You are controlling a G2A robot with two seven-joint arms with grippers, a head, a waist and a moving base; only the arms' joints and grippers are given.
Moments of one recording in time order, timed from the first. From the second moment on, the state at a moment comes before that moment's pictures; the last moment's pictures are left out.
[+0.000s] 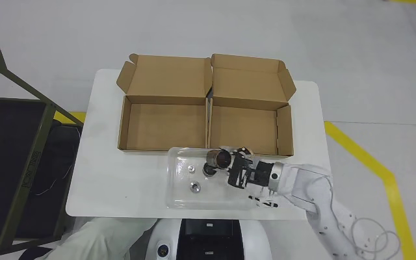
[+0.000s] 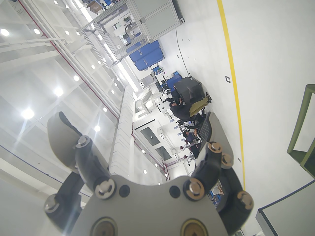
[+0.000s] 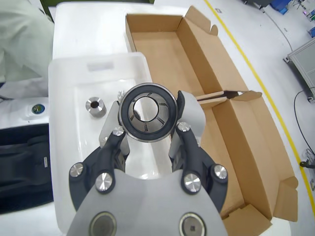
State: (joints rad) left arm 0.15 -0.27 -1.06 -1.30 2.57 -0.51 0.65; right arm -1.42 -1.14 1.15 -1.99 -1.44 -0.77 0.21
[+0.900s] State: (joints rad) left arm 0.15 -0.27 -1.06 -1.30 2.57 -0.51 0.65; right arm -1.36 -1.15 1.21 -2.03 -1.31 -0.65 -0.30
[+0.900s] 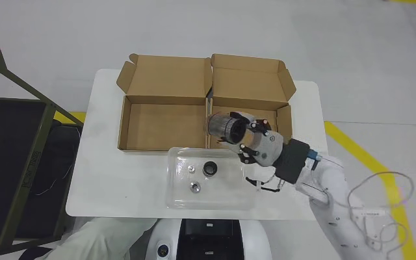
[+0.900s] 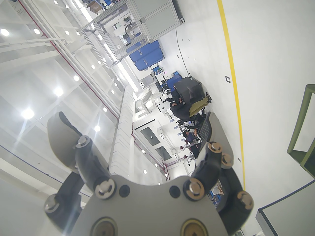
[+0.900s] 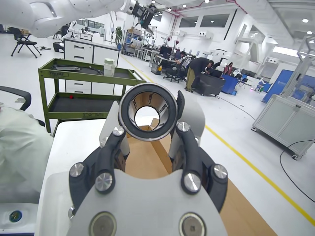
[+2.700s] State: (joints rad) left arm 0.15 -0.27 -1.06 -1.30 2.57 -0.51 0.65; right arm -1.19 -1.18 1.09 -1.68 -1.34 -0.60 -0.07
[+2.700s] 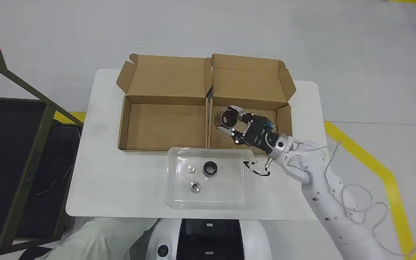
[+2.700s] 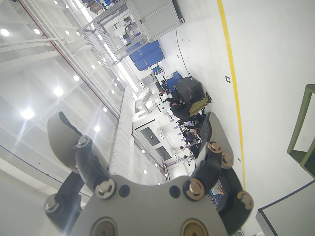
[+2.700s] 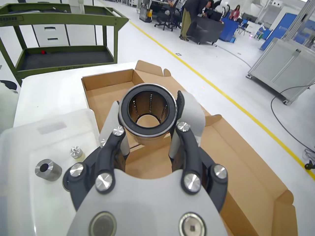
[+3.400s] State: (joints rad) left arm 0.15 -0.27 -1.06 -1.30 2.57 -0.51 0.65; right arm -1.04 -1.22 0.97 -1.39 -1.29 -0.55 0.09
